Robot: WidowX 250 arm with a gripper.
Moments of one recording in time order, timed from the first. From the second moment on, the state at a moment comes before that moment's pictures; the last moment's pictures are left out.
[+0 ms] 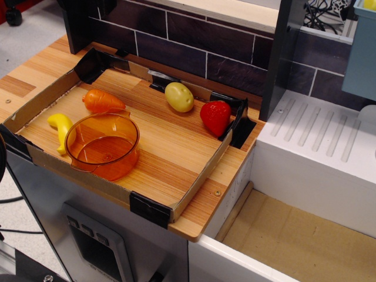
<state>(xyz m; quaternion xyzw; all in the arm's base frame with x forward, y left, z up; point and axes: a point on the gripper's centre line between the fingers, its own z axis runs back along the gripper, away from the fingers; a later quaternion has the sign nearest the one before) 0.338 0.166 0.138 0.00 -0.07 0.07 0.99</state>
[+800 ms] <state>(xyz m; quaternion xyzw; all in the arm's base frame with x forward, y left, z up) 0.327 0.126 0.109 -0.06 -0.01 0.33 0.94</state>
